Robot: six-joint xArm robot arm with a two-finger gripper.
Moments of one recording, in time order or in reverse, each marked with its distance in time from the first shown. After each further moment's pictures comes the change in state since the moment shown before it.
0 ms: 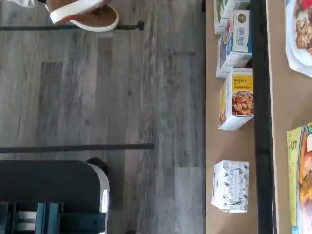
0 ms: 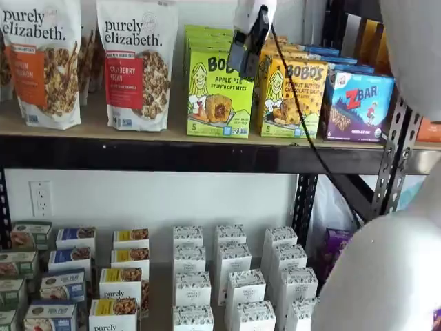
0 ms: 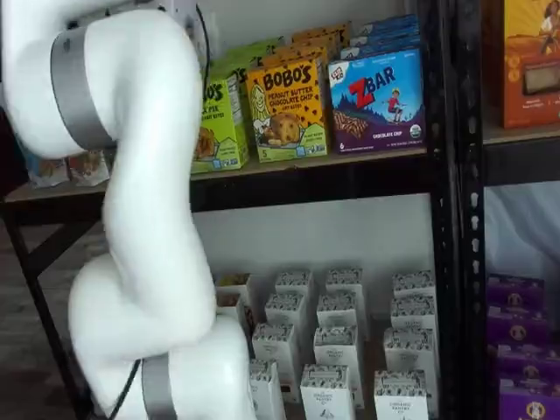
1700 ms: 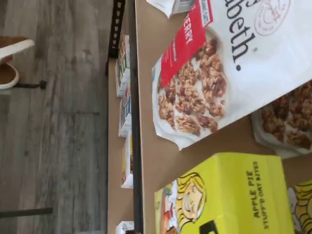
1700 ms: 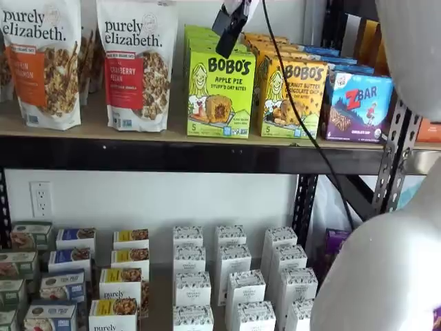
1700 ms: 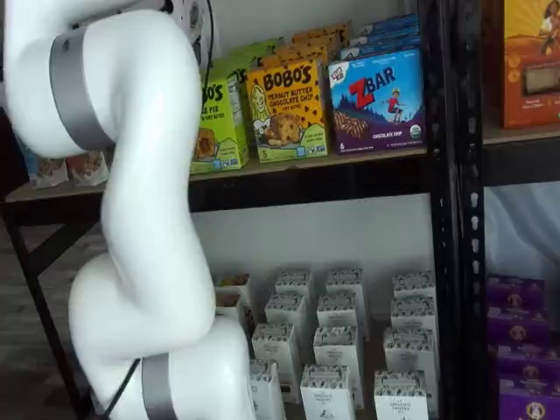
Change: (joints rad) arm -0.029 0.003 0.042 0.087 -0.365 -0.024
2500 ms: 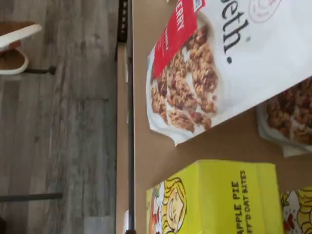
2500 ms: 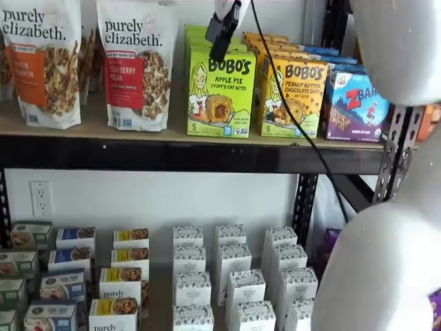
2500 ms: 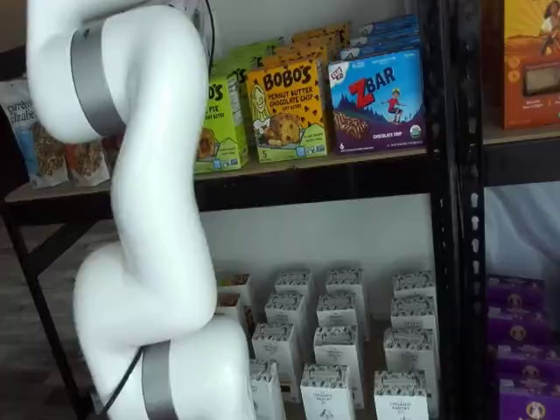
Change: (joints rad) arm 0.025 0.133 -0.126 -0.042 0.064 0.015
